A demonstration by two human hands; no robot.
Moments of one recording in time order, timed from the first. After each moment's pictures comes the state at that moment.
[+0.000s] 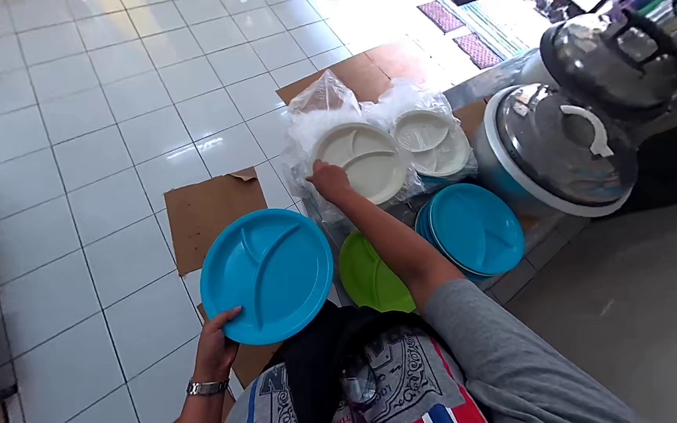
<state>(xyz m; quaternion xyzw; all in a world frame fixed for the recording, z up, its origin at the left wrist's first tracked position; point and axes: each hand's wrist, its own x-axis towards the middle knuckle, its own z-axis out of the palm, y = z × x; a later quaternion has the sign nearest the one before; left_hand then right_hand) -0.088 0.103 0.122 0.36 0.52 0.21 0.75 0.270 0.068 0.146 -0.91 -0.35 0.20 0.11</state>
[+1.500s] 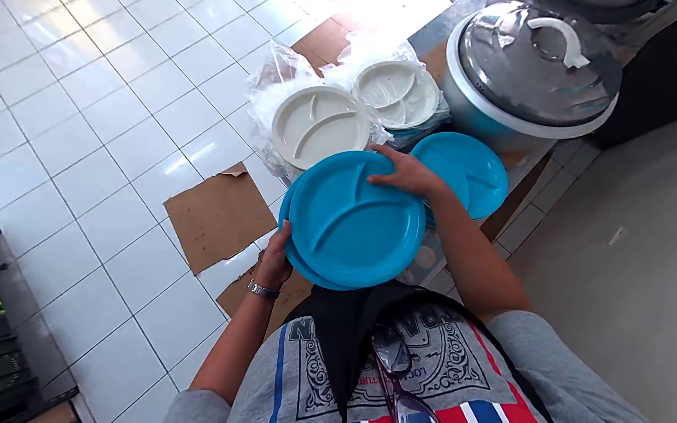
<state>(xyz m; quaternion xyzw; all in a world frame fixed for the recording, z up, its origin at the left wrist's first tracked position) 0.030 0.037 0.134 0.48 0.26 0.03 0.84 0.269 -0.181 0.190 -0.86 -0.27 0.27 0.34</state>
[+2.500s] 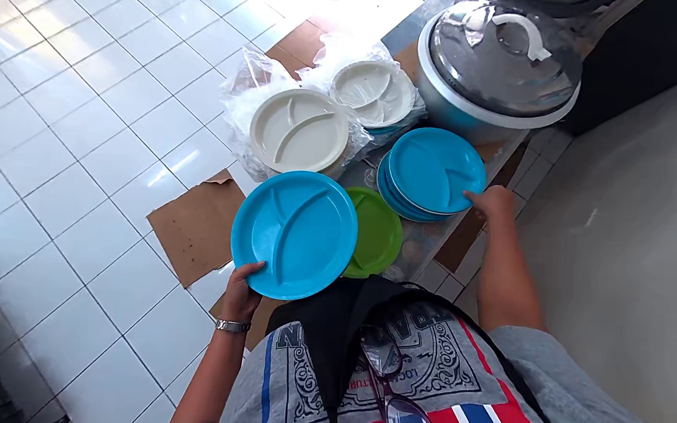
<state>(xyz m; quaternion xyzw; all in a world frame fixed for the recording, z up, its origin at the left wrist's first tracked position) -0.015 0.048 0.133 0.43 0.43 0.08 0.79 0.269 -0.391 0.127 -0.94 0.24 0.16 0.17</state>
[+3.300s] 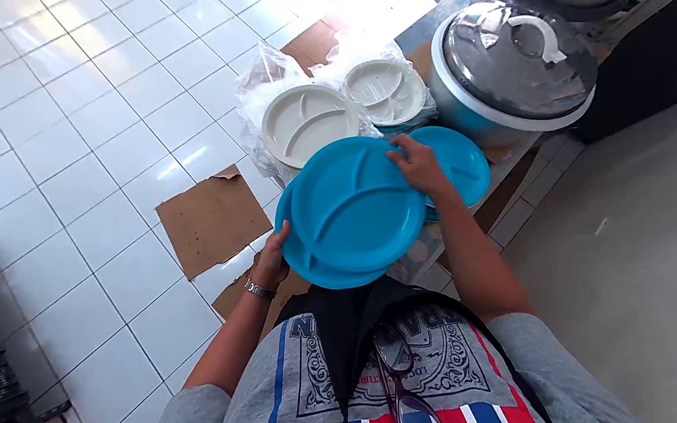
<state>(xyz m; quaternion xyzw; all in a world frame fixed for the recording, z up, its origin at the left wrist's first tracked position) 0.025 0.024 0.137 0.46 0.29 0.01 0.84 0.254 -0.218 0.198 -0.89 -0.27 0.09 0.34</state>
